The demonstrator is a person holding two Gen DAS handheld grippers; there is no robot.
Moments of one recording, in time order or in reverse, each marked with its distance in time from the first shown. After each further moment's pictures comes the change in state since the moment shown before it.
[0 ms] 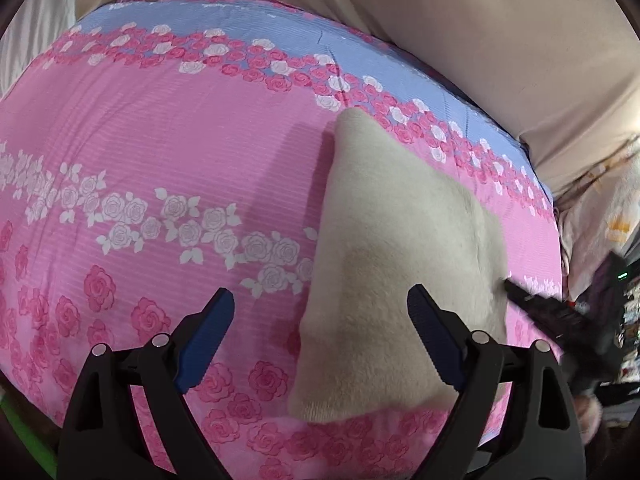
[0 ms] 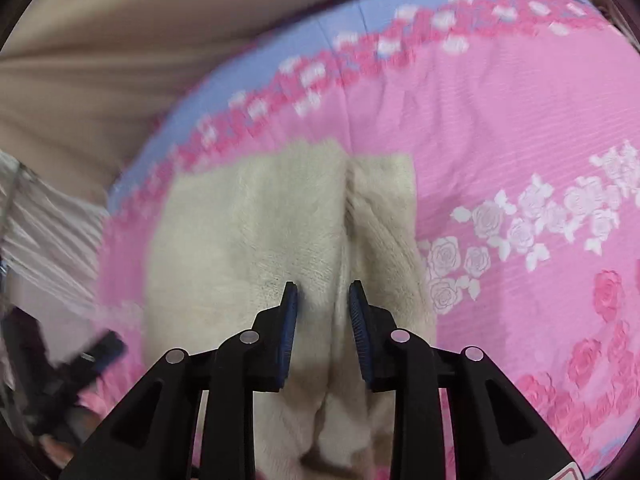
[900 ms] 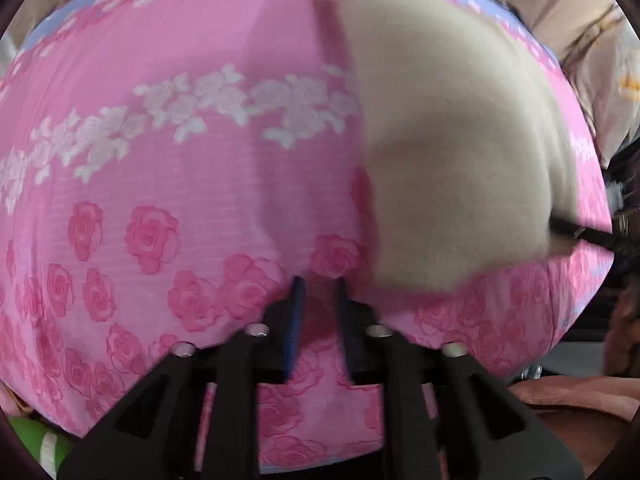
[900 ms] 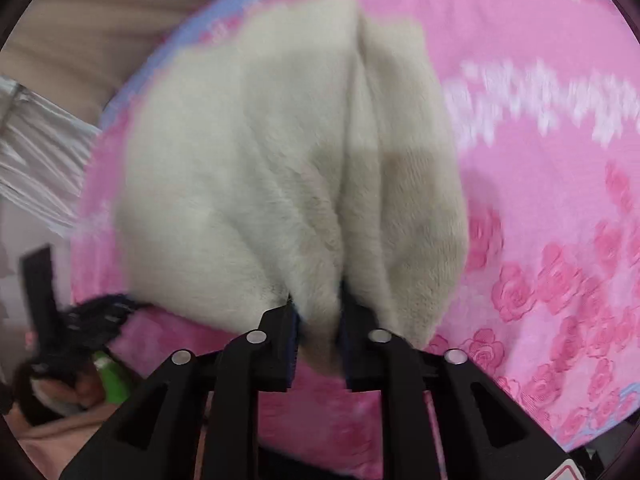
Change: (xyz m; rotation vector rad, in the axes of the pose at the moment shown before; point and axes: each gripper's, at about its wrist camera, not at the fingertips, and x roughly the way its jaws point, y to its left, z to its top) left arm 0.039 0.029 -0.069 0.274 0.228 0.079; right arm 0.038 -0.017 -0.095 0.000 0.259 -0.014
